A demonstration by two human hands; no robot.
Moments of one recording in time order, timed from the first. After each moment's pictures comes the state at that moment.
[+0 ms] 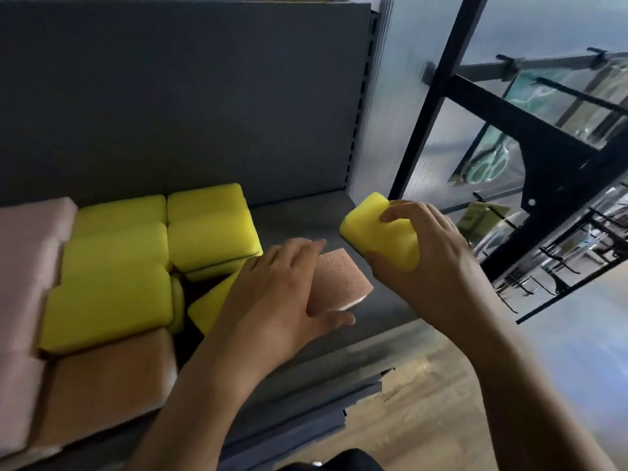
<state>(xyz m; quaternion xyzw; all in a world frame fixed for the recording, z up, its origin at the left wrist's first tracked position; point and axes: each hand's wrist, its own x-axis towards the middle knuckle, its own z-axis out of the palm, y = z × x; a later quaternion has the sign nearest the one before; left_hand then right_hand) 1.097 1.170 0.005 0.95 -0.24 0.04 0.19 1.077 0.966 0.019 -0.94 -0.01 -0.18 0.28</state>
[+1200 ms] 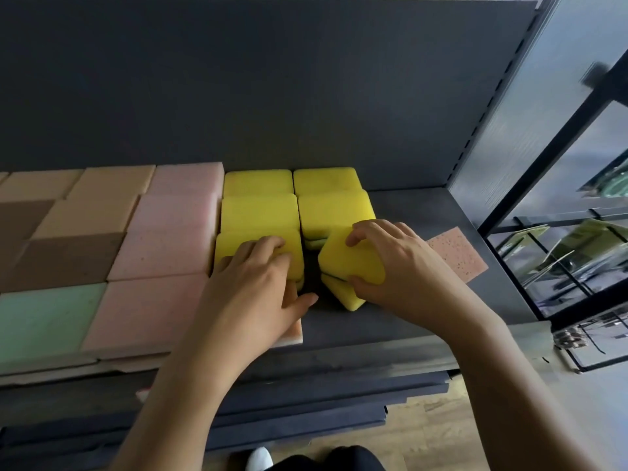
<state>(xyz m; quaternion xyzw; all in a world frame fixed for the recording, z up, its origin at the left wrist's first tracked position) 1.054 1.314 0.014 0.99 -0.09 0.01 0.10 1.099 1.102 0.008 -0.96 -0.21 0.00 0.17</state>
